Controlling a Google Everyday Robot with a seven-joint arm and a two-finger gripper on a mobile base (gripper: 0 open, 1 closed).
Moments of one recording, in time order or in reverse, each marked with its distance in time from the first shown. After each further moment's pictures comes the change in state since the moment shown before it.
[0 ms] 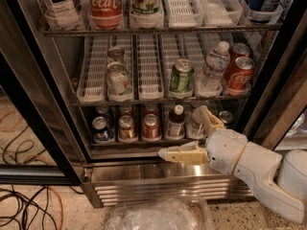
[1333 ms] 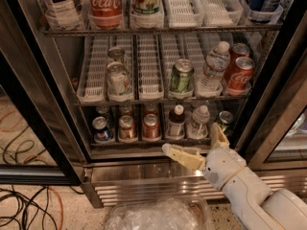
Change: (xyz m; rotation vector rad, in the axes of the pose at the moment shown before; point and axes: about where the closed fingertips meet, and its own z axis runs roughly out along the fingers) arm 0.035 -0.027 -0.013 0.289 -0.151 0.179
